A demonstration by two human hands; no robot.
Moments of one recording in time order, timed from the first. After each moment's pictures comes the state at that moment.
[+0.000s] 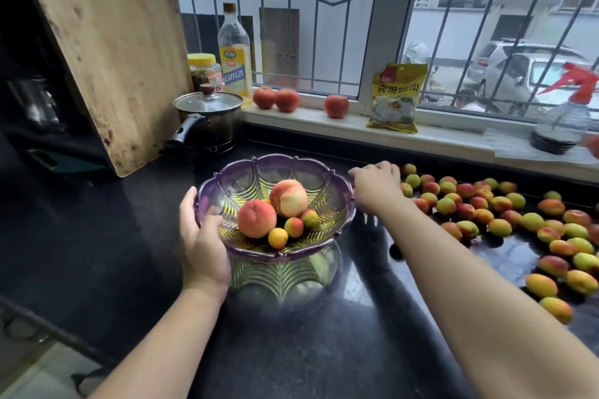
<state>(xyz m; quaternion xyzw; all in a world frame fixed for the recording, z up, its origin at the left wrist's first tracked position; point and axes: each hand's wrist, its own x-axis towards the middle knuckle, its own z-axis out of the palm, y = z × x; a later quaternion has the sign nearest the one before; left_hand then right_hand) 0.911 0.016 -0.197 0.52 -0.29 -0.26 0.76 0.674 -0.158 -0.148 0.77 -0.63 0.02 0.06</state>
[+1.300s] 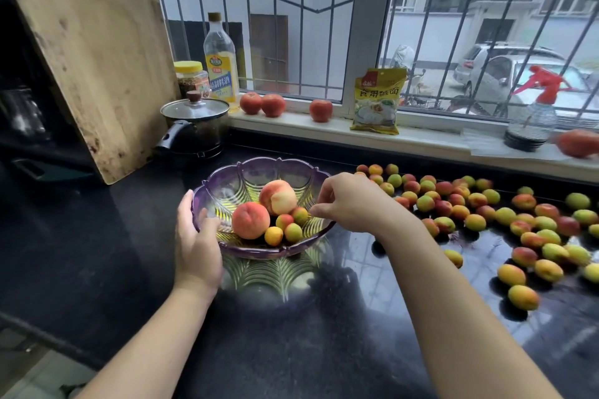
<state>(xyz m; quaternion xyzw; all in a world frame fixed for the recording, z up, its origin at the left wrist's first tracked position) 0.905 0.018 -0.197 0.57 -0.35 -0.24 0.70 0.674 -0.055 -0.092 0.83 -0.53 0.12 -0.11</state>
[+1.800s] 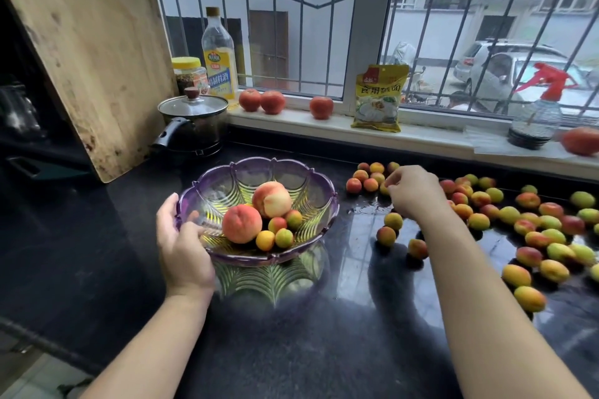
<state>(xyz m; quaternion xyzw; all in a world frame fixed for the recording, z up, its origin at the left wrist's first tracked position) 0.906 0.019 -0.195 0.52 -0.27 -0.22 0.78 0.601 -0.109 -0.117 0.66 -0.71 0.23 -0.10</state>
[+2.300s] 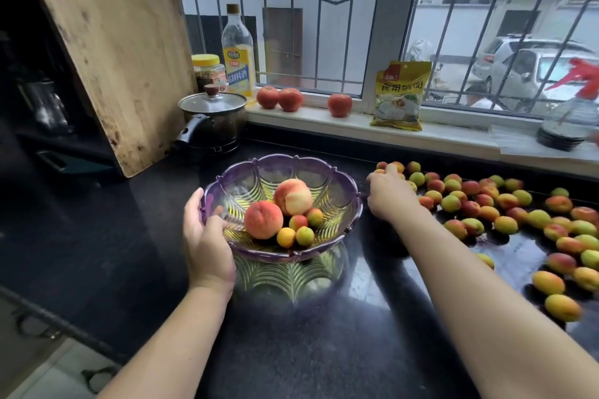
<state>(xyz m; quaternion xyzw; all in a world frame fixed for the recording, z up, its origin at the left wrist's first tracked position) 0.912 0.016 -0.199 0.54 -0.28 -0.24 0.75 0.658 -0.151 -0.160 0.74 -0.66 0.08 0.02</state>
